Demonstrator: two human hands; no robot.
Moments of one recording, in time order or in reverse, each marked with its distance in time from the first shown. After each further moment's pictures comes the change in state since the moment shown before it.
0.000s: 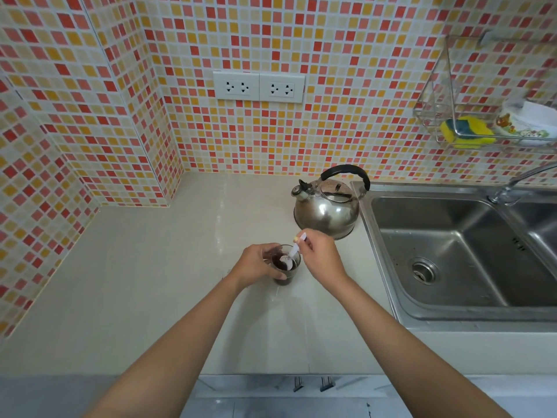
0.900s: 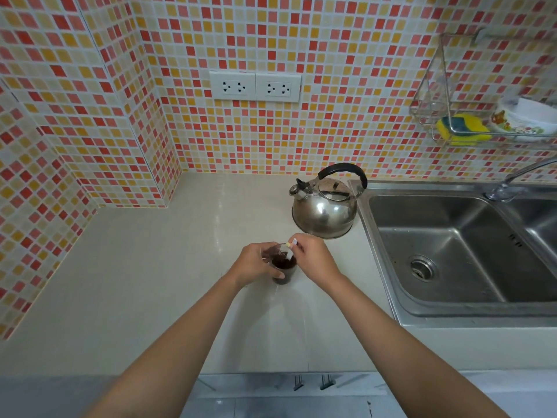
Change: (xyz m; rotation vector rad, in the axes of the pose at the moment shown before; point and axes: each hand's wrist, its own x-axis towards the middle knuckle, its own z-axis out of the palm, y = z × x) left_hand -0.003 0.005 0.000 0.062 0.005 0.031; right_hand 0.000 0.001 0.007 -0.082 -0.138 0.056
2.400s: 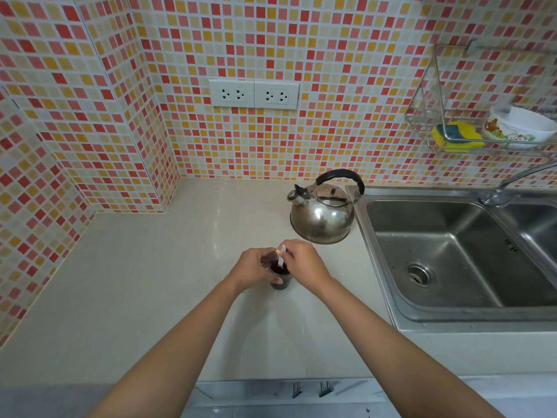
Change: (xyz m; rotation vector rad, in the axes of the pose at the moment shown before) left_hand -0.002 0.005 -0.003 0.088 -0.020 0.003; right_hand 0.003 -0.014 0.007 -0.097 -0.049 -0.031
